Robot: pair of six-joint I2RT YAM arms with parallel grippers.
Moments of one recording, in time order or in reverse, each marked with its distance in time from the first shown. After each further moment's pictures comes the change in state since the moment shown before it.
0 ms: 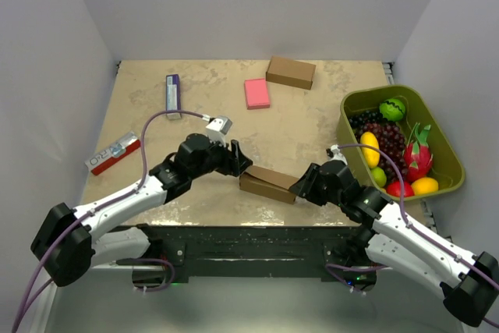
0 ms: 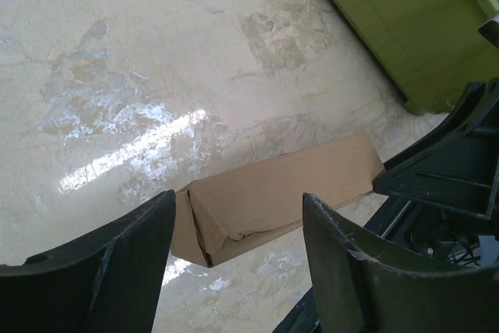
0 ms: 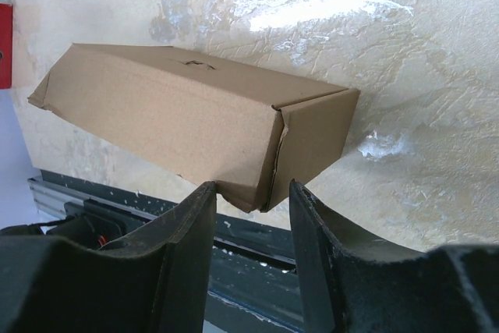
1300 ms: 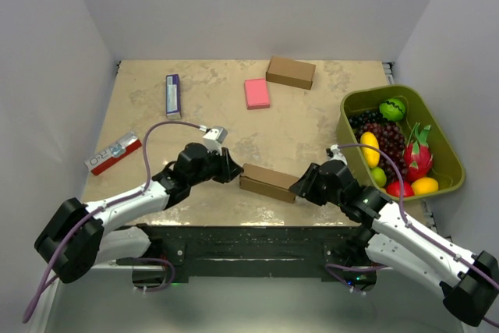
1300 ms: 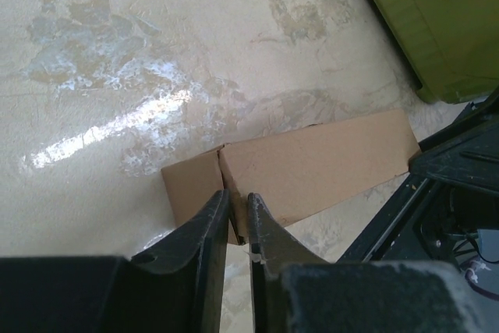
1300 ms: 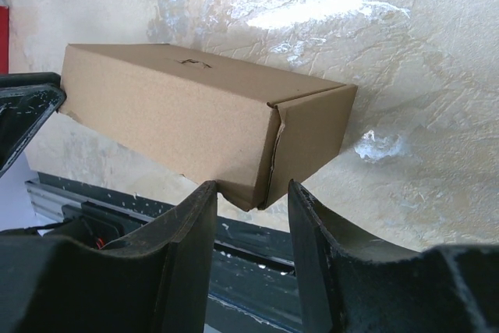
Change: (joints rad) left arm 0.050 0.050 -0.157 0.172 0.059 -0.067; right arm 0.000 0.003 0.000 0.003 0.004 0.000
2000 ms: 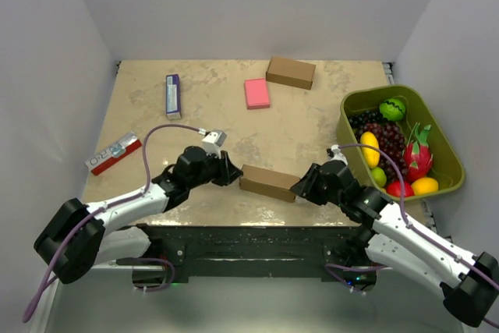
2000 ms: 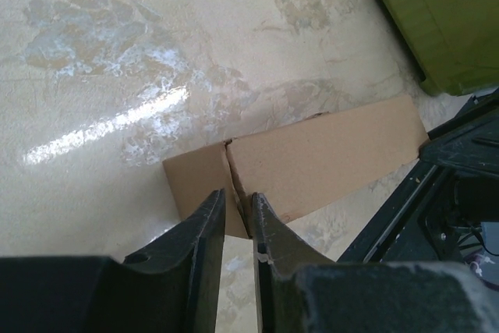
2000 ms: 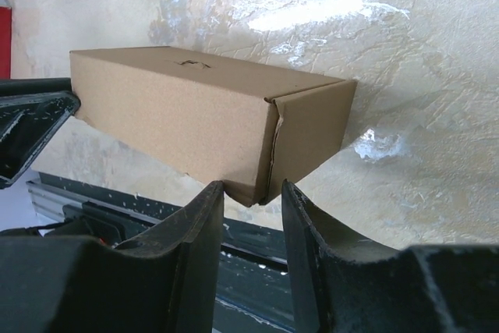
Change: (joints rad) left arm 0.000 -0.001 -0.032 0.011 0.009 0.011; right arm 0.000 -0.009 0.000 -0.002 0.002 -0.001
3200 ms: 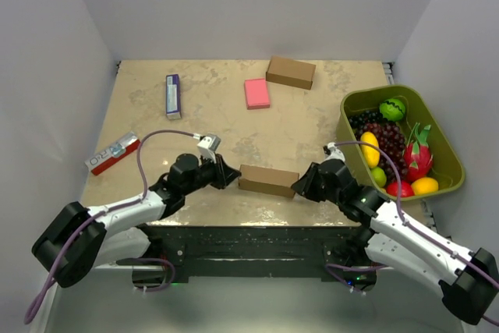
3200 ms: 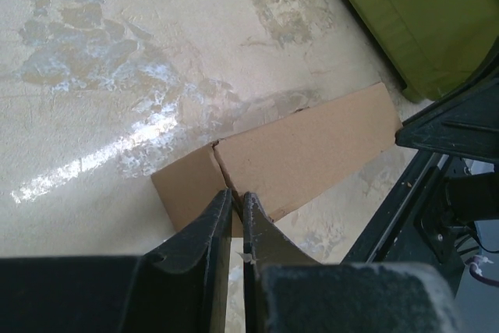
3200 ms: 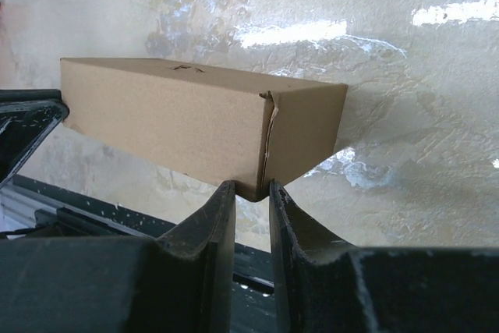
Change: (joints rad) left arm 0.012 -0.016 -0.119 0.221 0.040 -0.003; right arm -0.002 0.035 -0.019 0.077 0.024 -0.093
